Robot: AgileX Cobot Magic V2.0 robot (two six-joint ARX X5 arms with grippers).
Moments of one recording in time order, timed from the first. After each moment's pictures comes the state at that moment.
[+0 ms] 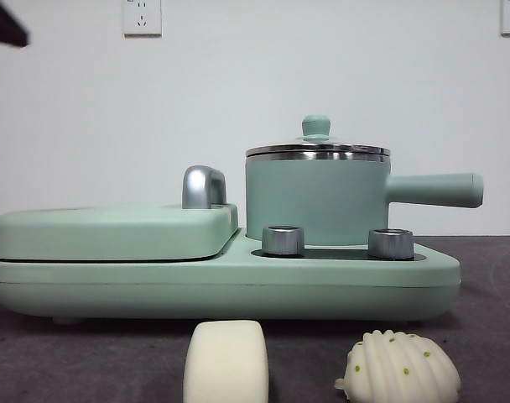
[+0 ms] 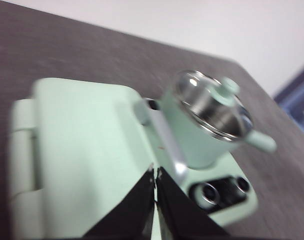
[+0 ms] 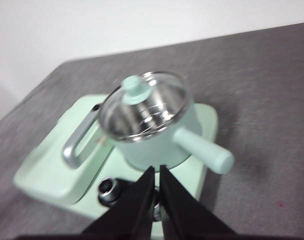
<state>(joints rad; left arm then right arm) -0.35 0.61 0.63 -0.33 0.27 -0.36 0.08 0.42 0.73 -0.65 -0.46 0.24</state>
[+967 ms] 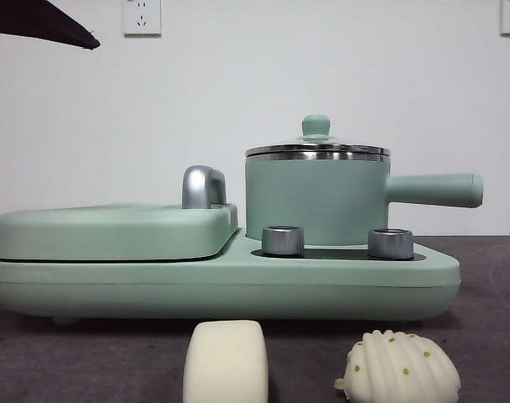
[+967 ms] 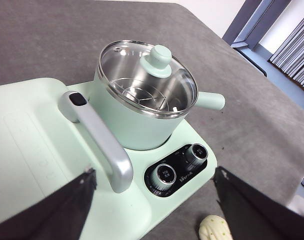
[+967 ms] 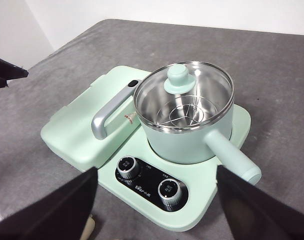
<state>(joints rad) -0.45 0.84 0.81 -0.37 0.40 -0.21 0.08 0.55 0.86 -0.74 -0.60 0.00</state>
